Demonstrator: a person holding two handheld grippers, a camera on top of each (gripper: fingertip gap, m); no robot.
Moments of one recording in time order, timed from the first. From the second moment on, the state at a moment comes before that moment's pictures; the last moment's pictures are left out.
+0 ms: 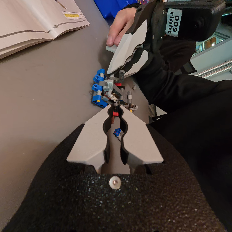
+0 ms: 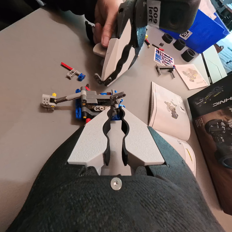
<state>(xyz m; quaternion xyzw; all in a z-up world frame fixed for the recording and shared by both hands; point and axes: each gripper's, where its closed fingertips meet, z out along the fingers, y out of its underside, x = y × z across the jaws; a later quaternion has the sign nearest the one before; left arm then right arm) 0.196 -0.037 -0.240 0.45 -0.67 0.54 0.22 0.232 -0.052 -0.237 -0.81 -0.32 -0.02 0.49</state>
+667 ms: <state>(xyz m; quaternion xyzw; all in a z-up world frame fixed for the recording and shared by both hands) 0.193 -0.038 -0.245 0.45 -0.67 0.52 0.28 0.217 -0.055 -0.236 -0.78 -0.31 -0.13 0.53</state>
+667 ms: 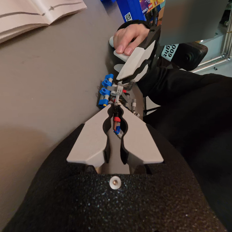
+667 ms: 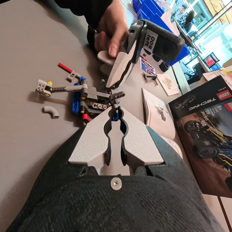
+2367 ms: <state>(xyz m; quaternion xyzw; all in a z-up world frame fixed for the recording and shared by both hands) 0.183 -0.006 -0.266 0.18 -0.96 0.19 -0.09 0.226 -0.054 -0.236 -0.77 -0.32 -0.20 0.52</state>
